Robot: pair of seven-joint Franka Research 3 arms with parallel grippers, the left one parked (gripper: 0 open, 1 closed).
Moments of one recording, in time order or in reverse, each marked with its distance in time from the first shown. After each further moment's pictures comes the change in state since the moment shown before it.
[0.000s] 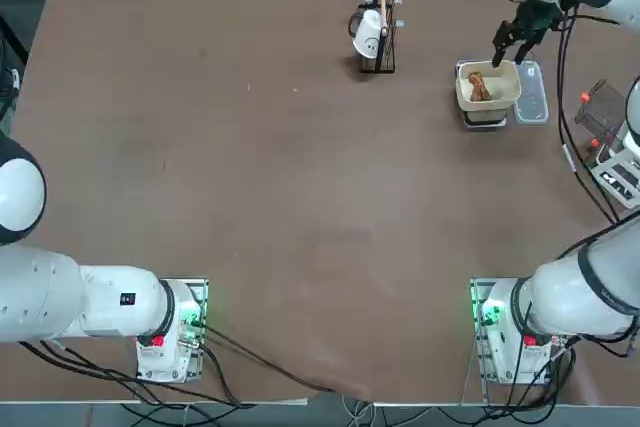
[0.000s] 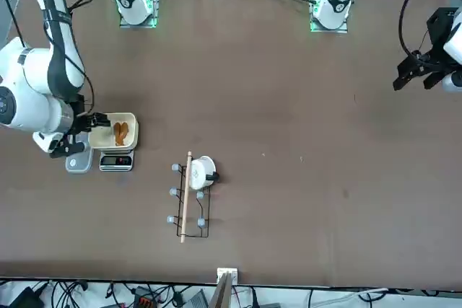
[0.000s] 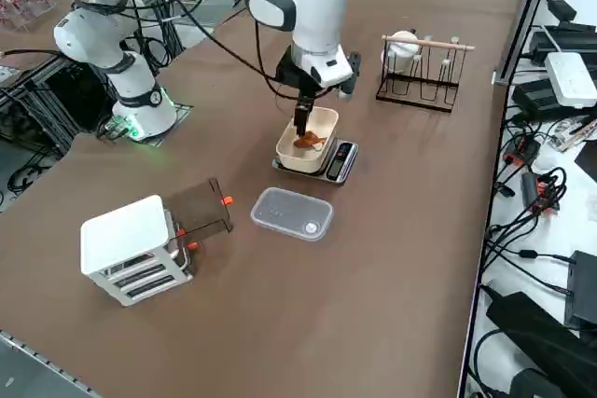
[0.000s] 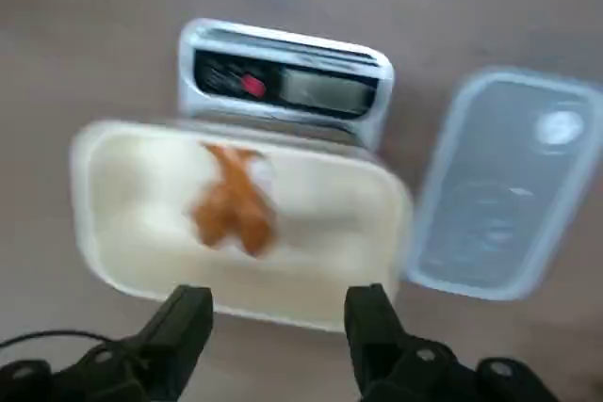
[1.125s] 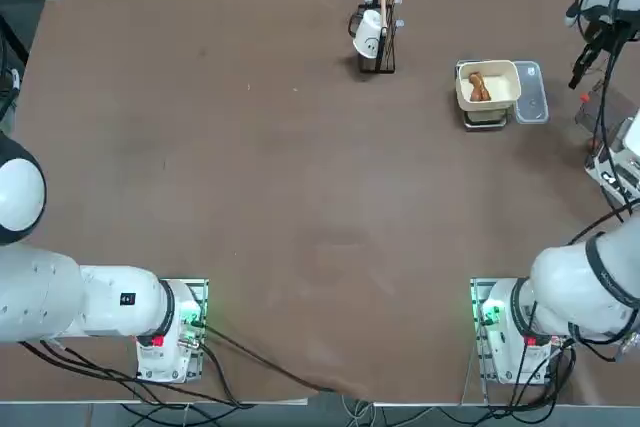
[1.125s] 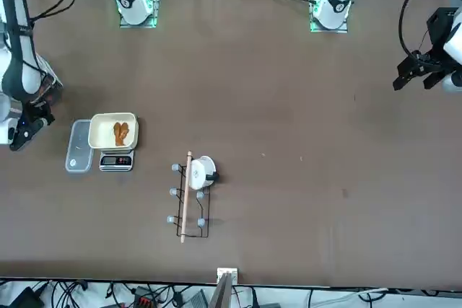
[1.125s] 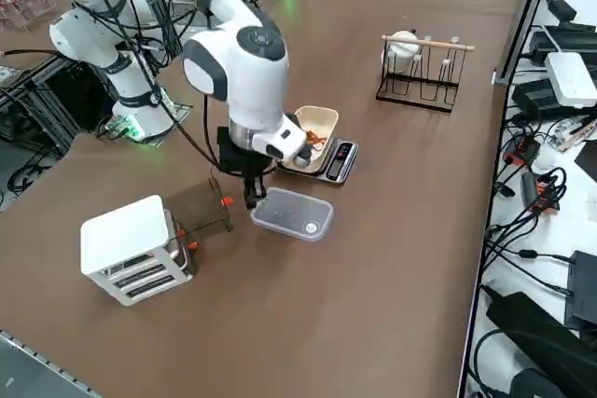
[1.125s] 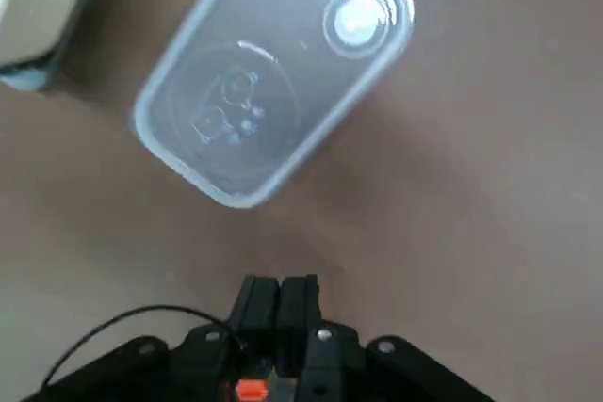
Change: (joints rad) arm -0.281 0.079 -0.018 -0.007 -0.222 0.133 -0.668
